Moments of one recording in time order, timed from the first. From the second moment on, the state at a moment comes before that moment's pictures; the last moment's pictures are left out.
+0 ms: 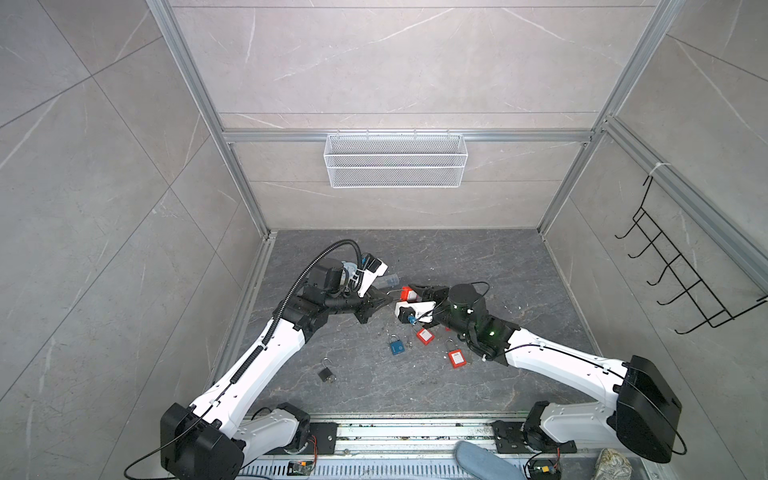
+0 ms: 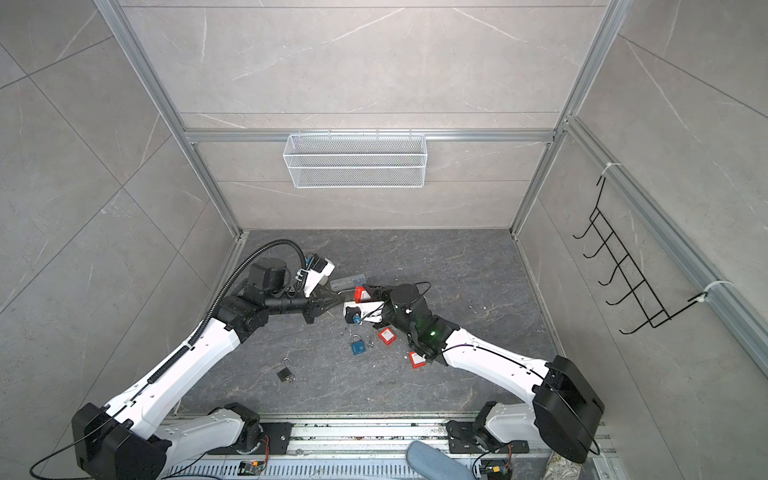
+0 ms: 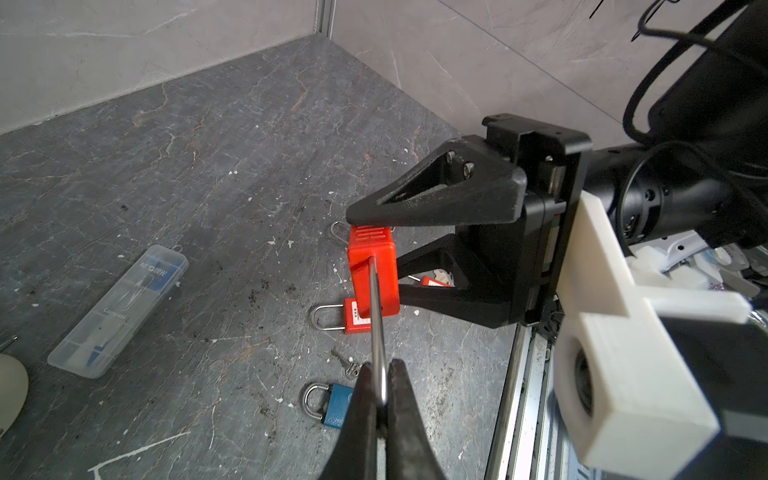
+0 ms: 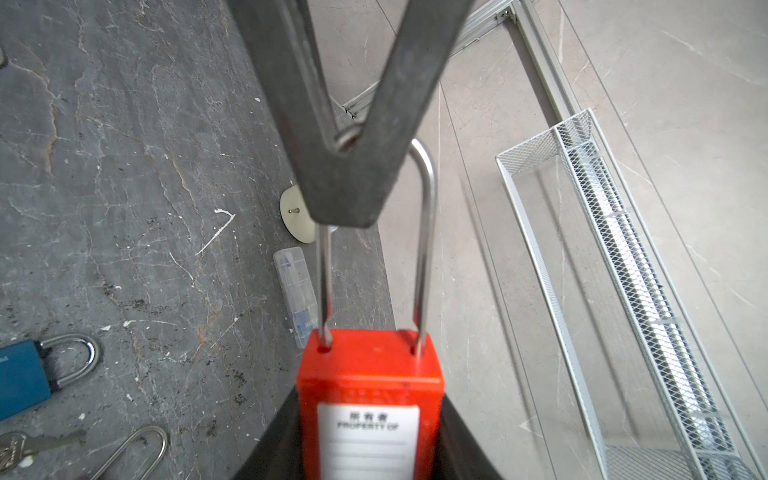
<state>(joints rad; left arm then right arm) -0.48 1.16 1.02 -0.45 0.67 0.06 0.83 1.32 0.83 0.21 0.04 -1.06</state>
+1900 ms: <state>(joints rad) -0.43 1.16 0.85 -0.17 1.09 0.42 0.55 1.47 1.50 -1.10 -0.53 -0.86</state>
